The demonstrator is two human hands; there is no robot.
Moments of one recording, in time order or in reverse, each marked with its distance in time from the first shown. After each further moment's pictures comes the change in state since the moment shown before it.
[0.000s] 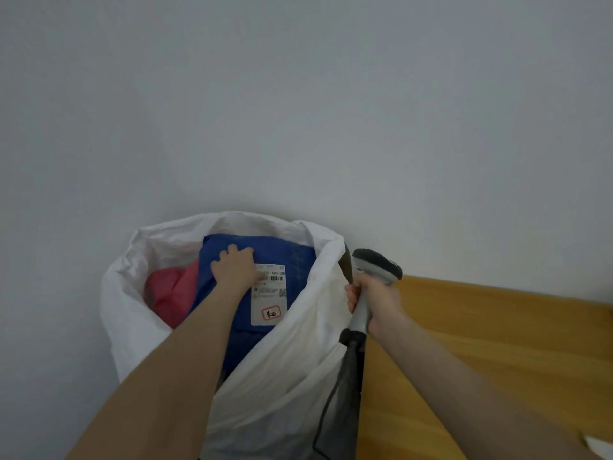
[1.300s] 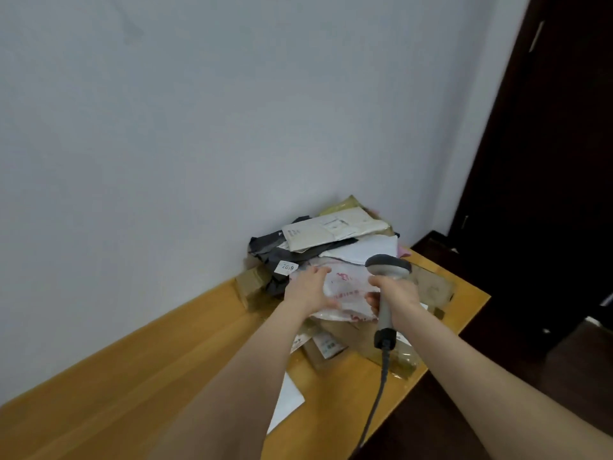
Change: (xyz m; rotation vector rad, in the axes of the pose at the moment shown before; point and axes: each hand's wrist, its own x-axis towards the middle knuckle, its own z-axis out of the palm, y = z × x) left_hand -0.466 0.733 0.114 -0.026 -0.272 1.339; right_hand -0.172 -0.147 -0.715 0.235 0.852 -0.261
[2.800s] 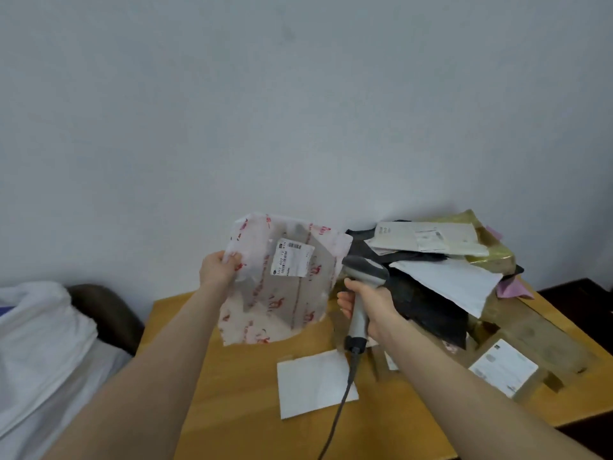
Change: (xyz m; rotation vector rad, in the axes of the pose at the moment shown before) left_hand -0.176 -0.173 -0.088 -0.813 0.886 -0.875; right_hand -0.054 0.022 0.119 -0.016 -0.608 0.105
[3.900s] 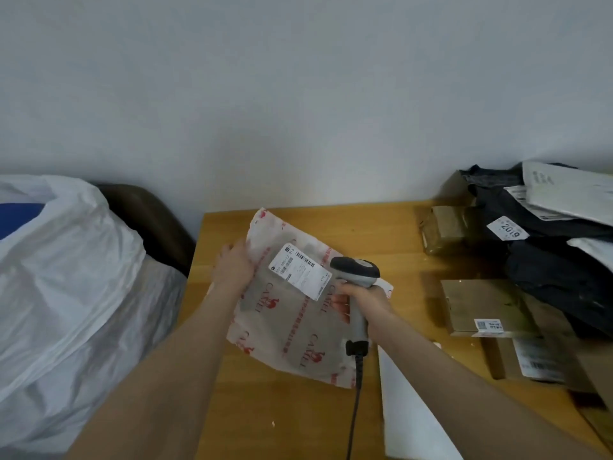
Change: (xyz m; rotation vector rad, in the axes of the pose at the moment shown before) left_hand 0.143 -0.242 -0.067 0.745 -0.152 -0.130; right_hand 0.108 0.175 0.181 -0.377 -0.091 0.315
